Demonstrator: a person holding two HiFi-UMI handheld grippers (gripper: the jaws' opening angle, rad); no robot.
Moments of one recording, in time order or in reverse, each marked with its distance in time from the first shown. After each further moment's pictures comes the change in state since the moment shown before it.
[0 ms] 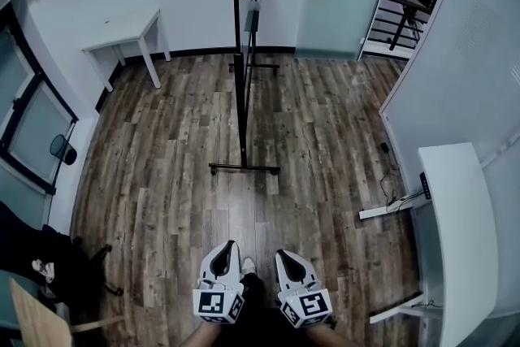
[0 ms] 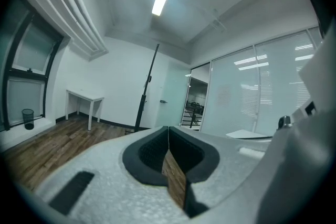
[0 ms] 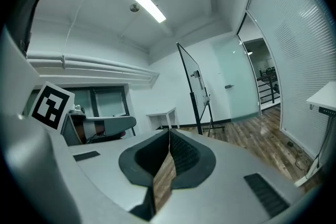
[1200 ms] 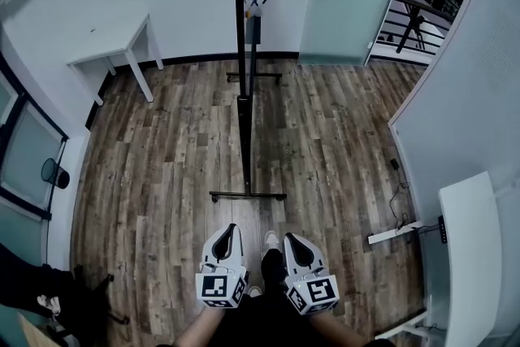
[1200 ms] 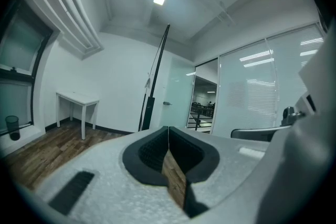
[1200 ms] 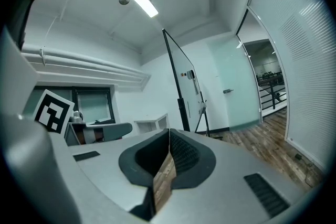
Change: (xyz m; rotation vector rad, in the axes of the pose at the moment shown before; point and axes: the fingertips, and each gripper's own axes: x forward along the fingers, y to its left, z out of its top) left arm 0.287 0.132 0.052 0.035 -0.005 -0.011; right arm 0.274 -0.127 0.085 -0.006 -0.046 -0.061
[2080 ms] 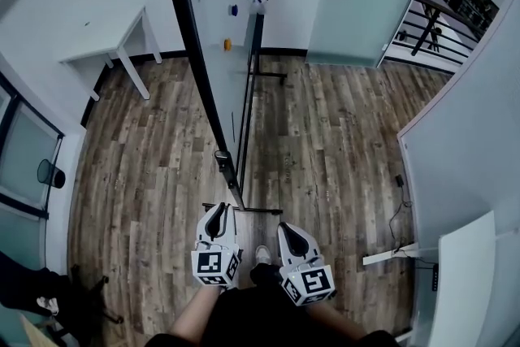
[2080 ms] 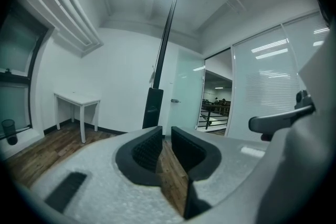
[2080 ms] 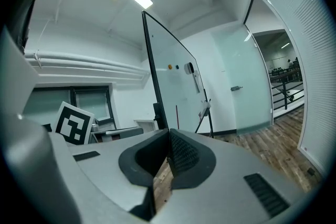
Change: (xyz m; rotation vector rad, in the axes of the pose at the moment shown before) left arm 0.248 0.051 0.010 0.019 0.027 0.074; right arm 0.186 -0.130 0.058 -0.018 0.037 0.085
